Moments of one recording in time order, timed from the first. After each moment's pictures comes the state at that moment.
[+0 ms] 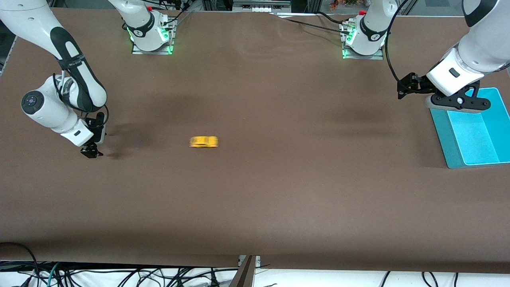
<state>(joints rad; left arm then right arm) -0.03 -0.04 -0.09 -1.75 0.00 1.61 -0.02 -0.24 0.42 0.03 -2.19 0.02 2.65 -1.86</state>
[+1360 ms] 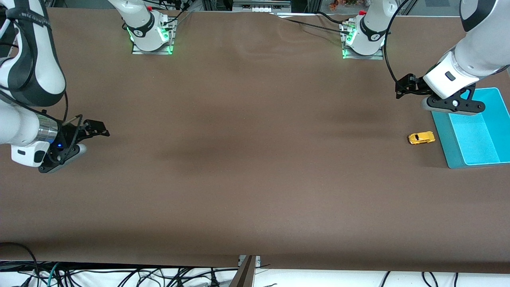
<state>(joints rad) -0.03 -0.02 -0.10 -1.75 0.00 1.59 0.03 -0.20 0.37 0.25 -1.51 0.04 1.68 -0.38</state>
